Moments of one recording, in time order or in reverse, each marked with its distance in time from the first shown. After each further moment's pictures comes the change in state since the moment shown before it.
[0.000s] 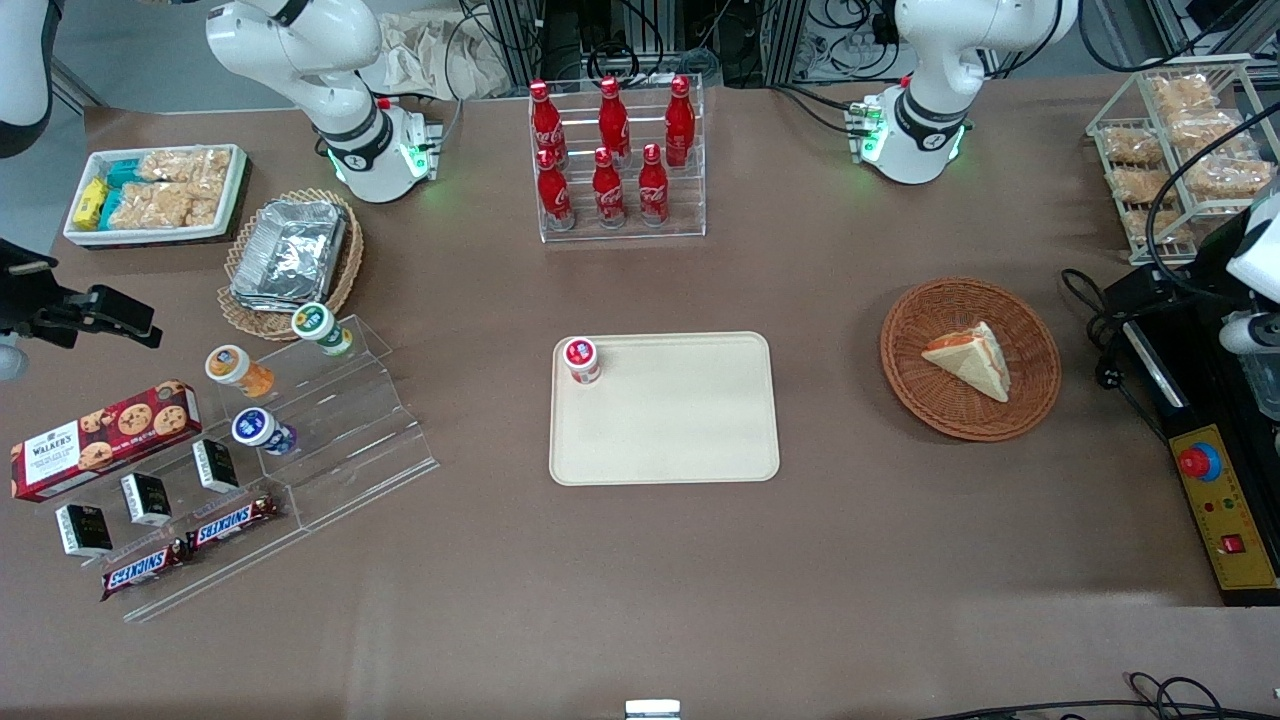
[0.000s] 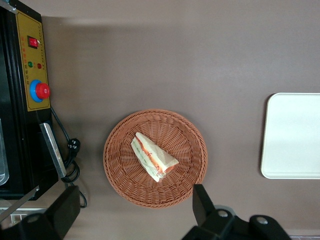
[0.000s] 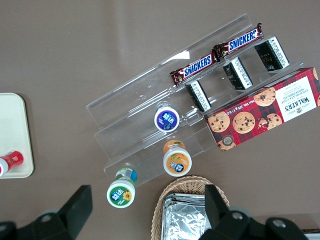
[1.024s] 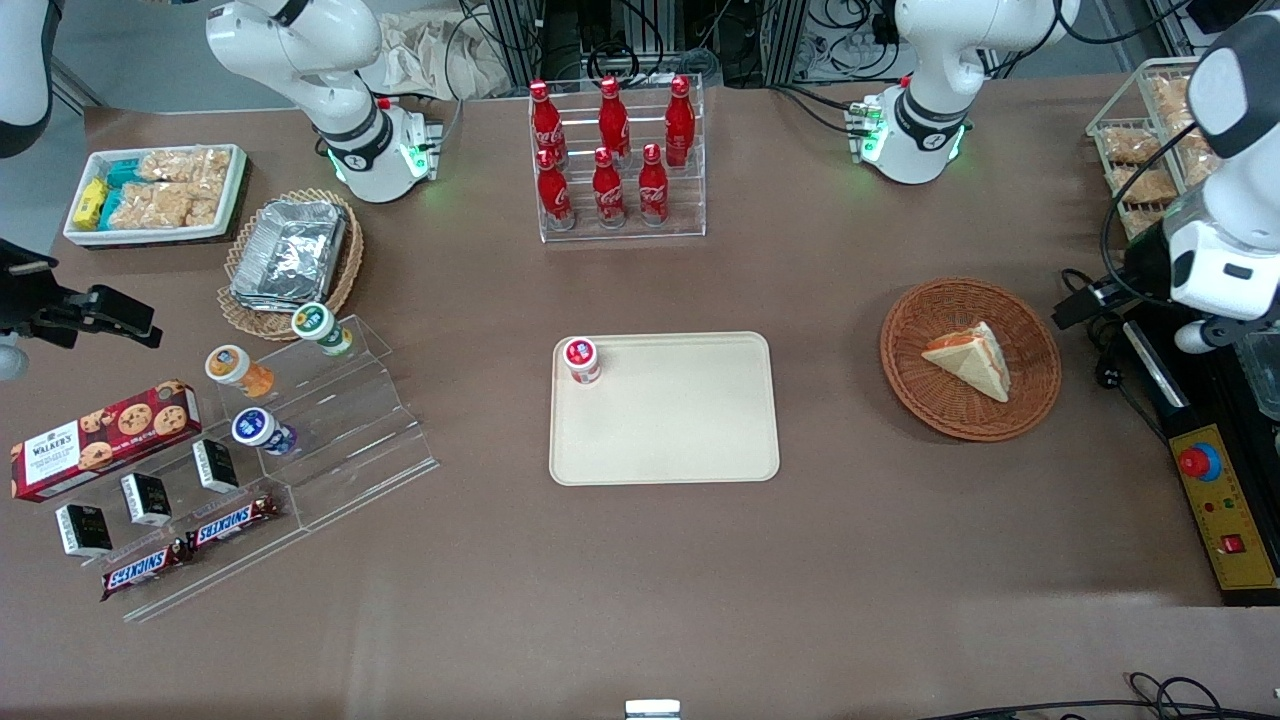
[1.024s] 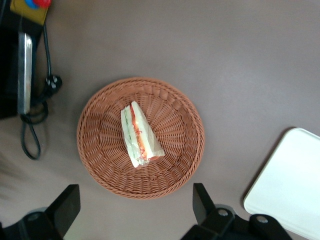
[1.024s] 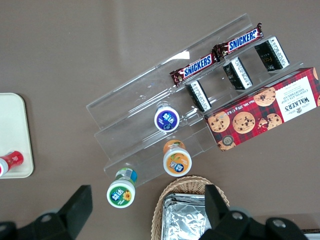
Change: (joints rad) arm 0.000 -0.157 -0.005 -0.431 0.000 0.235 -0.473
